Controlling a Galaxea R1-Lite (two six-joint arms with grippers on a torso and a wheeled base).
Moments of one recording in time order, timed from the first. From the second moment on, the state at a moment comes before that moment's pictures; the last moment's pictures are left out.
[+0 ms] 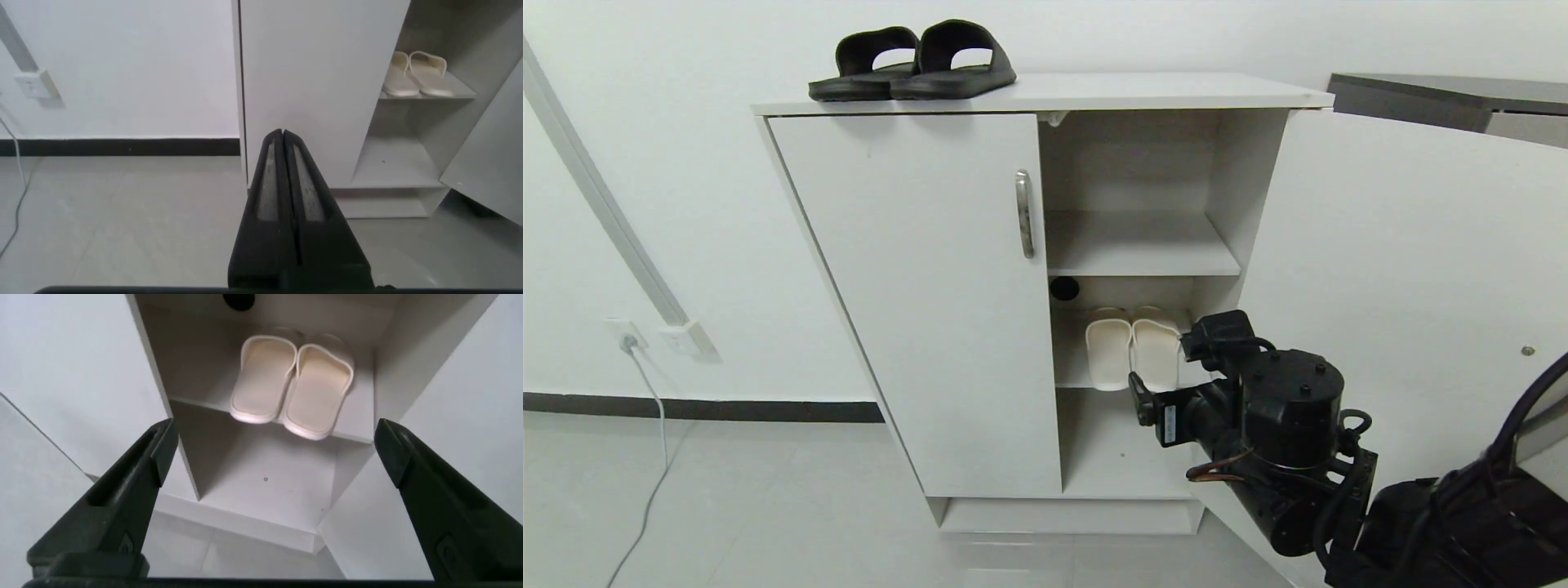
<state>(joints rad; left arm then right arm) 0.00 0.00 0.00 0.00 0.02 0.00 0.83 1.93 -0.72 -1.09 -0.59 0.04</state>
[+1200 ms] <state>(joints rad) 0.00 0.00 0.00 0.00 0.02 0.00 0.83 1.93 -0.71 -1.09 -0.59 0.02</state>
